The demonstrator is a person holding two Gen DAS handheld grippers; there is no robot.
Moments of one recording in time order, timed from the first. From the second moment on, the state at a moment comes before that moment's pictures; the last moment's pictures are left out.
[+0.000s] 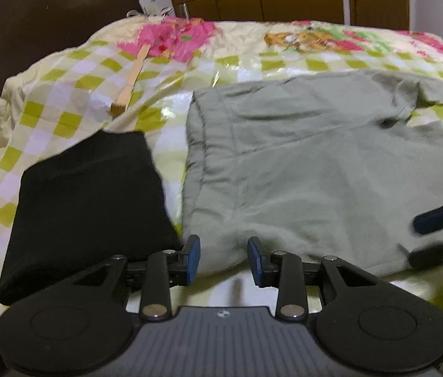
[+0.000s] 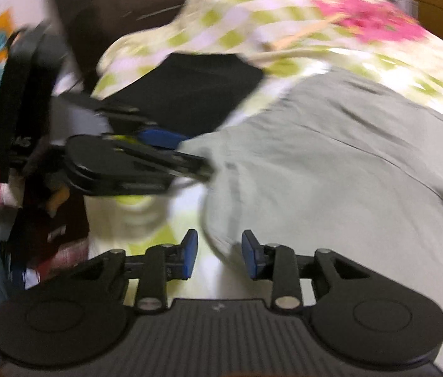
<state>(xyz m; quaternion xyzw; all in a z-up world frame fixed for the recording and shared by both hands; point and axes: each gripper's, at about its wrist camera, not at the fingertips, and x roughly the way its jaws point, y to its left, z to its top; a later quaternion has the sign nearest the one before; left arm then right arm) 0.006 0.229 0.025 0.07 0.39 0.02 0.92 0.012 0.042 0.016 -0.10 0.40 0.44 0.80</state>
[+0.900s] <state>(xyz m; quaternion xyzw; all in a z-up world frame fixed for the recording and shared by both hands) 0.031 -0.139 0.030 0.12 0.38 -0.32 0.86 -0.037 -0.442 0.011 0.30 0.40 -0.12 0.86</state>
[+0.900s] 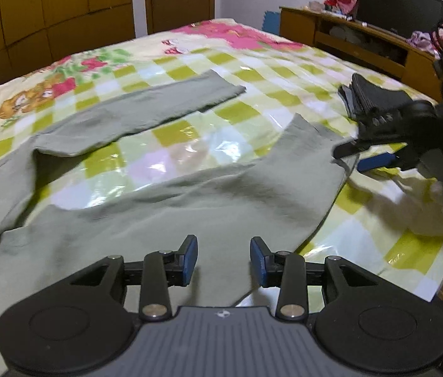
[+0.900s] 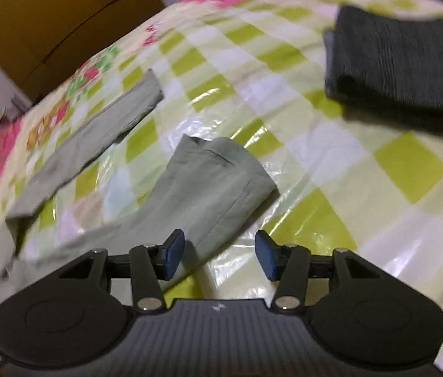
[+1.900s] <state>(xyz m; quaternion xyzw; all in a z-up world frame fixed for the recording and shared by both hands) 0.016 -0.109 0.028 0.12 0.38 -0.32 0.86 -0.117 -0.465 0.015 0.29 0.37 -0.15 0.87</state>
